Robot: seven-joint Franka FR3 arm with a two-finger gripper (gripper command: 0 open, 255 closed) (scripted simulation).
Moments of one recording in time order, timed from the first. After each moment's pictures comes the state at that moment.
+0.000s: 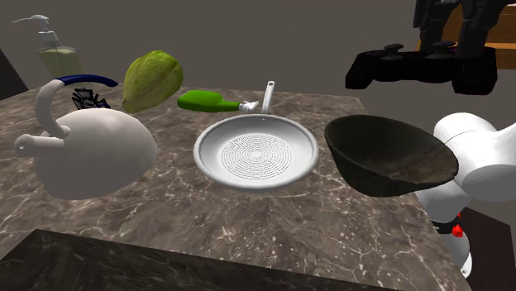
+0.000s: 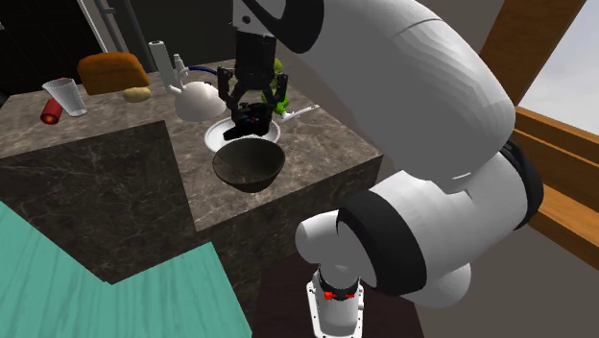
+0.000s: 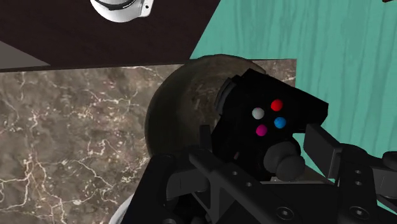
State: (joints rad) arm 0.32 -0.78 0.20 -1.98 0.42 1.09 0.07
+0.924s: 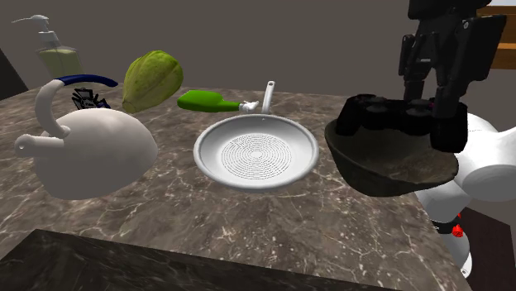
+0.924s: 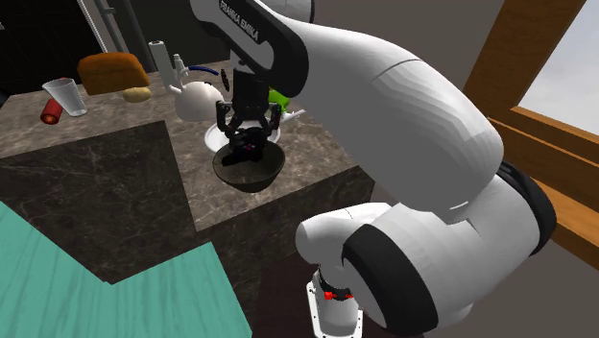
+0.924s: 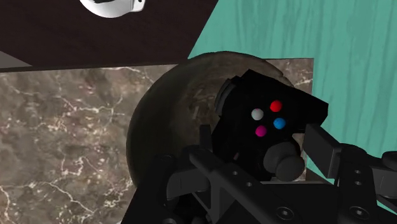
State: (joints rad) arm 0.32 -0.87 0.25 -2.20 0.45 1.23 0.05
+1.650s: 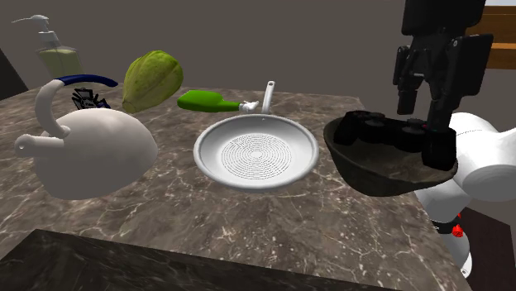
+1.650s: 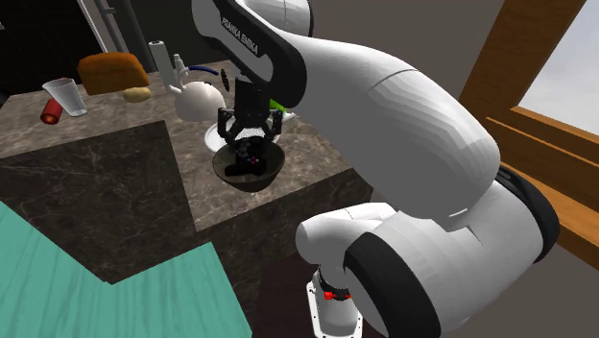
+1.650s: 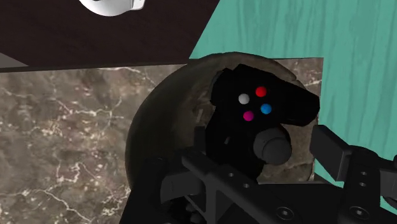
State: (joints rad) arm 0.32 -0.89 0.26 -2.26 0.46 1.27 0.04
